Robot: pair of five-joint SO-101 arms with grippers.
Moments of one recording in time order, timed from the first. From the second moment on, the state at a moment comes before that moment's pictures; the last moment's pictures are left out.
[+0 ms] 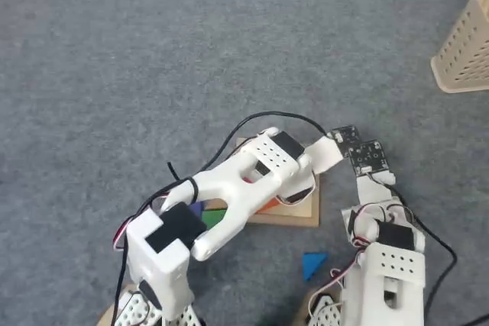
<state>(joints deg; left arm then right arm) 38.5 18.9 17.2 63.3 -17.9 8.5 -65.2 86.2 52.9 24.1</state>
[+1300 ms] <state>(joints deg) 31.6 2.1 33.5 67.0 -26.3 8.4 -65.2 86.2 52.9 24.1</state>
